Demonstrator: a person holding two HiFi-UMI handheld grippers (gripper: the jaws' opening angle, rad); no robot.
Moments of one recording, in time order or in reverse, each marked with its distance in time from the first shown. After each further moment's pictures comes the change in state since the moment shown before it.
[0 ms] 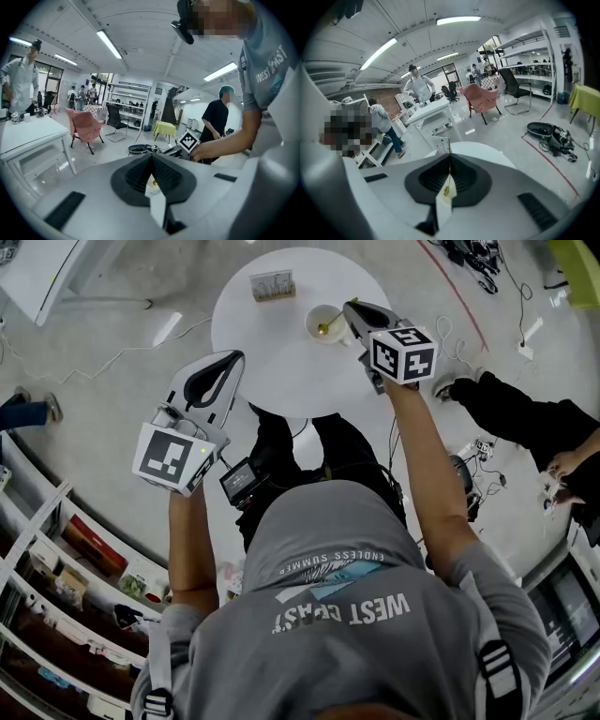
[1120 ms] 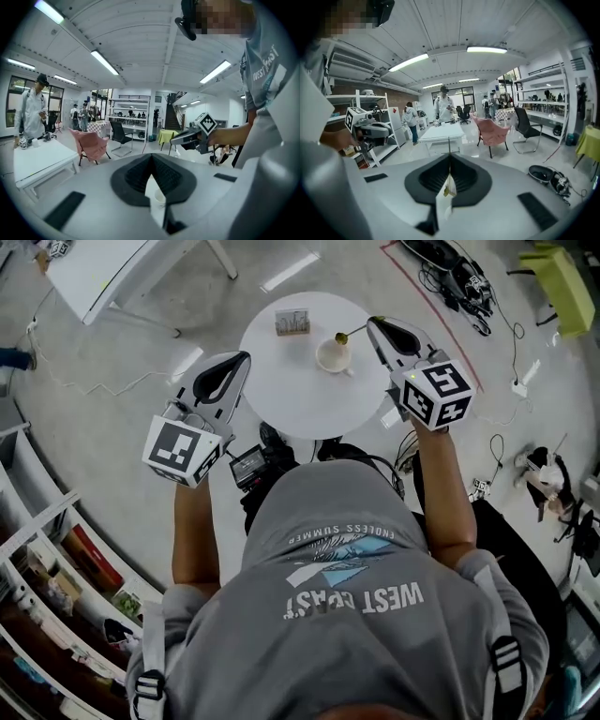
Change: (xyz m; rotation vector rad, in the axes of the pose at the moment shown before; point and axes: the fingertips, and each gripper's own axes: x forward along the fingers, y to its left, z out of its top) left arm -0.040 0.007 0.071 0.111 -0.114 0.079; right arm -0.115 0.078 0.132 -0.275 -0.234 0.041
